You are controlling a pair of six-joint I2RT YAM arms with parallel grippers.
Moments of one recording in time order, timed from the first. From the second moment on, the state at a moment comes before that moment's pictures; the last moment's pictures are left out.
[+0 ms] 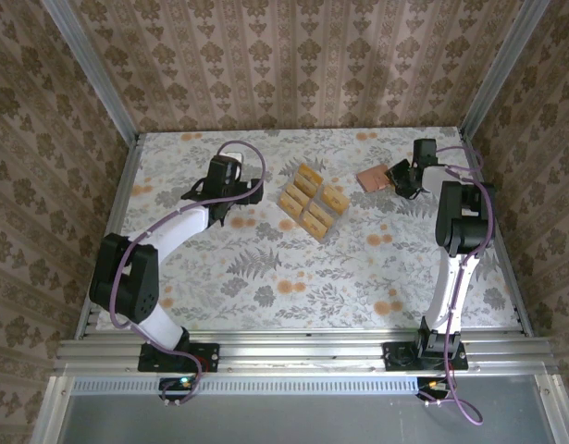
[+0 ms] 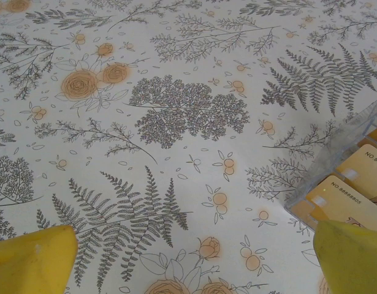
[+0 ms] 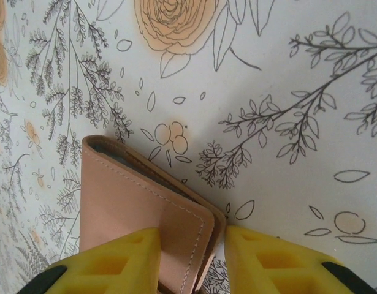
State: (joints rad) left arm -0.44 1.61 1.08 -0.17 -0.15 -0.21; right arm -0.13 2.16 1.48 -0.27 -0.27 0.92
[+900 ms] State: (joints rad) left arm -0.50 1.69 1.11 -0.17 -0.15 -0.21; right arm -0.13 1.88 1.35 -0.13 -0.28 0.90
